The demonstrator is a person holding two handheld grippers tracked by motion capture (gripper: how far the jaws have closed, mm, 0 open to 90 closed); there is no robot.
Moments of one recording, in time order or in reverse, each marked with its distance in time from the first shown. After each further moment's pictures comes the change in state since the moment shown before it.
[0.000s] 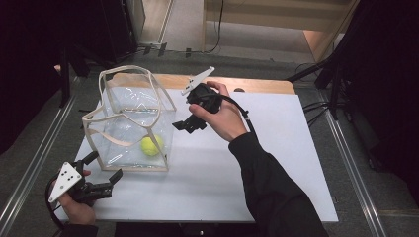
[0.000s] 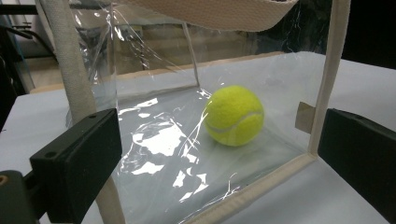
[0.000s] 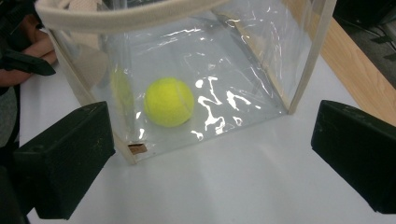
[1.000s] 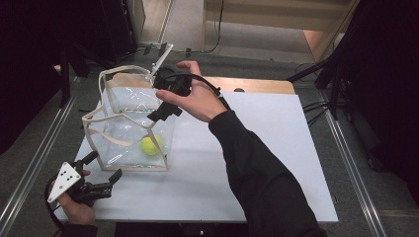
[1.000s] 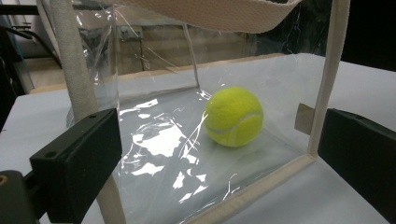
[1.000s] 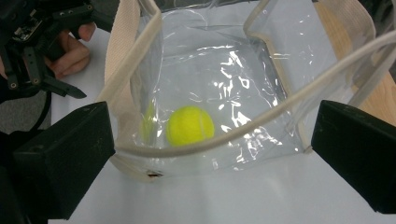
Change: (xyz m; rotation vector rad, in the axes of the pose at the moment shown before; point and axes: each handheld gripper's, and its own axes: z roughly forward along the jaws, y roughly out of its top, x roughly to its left) left arm 0.001 0.000 -0.001 -0.010 -0.001 -0.008; right arm 0.008 0.083 0.015 0.137 0.102 -0.103
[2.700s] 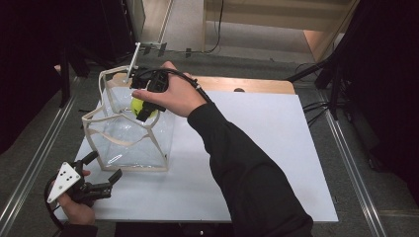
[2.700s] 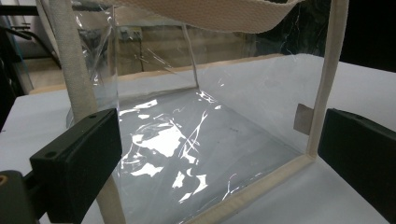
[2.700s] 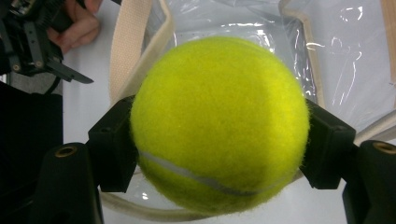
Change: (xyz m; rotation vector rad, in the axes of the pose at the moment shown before) left arm 0.000 0.000 -0.001 0.001 -0.004 0.000; right arm -0.002 0.045 0.034 0.223 0.088 -0.069
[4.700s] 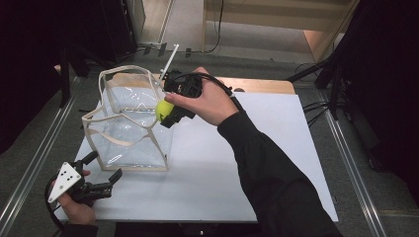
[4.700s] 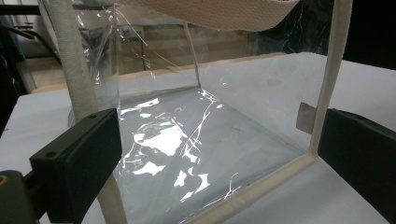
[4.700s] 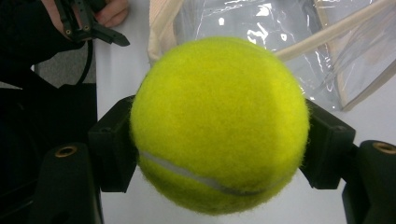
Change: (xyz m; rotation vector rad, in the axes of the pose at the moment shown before) left arm -0.001 0.000 0.001 0.003 0.010 0.003; right arm 0.017 -0.065 -0.042 -0.068 0.050 0.061
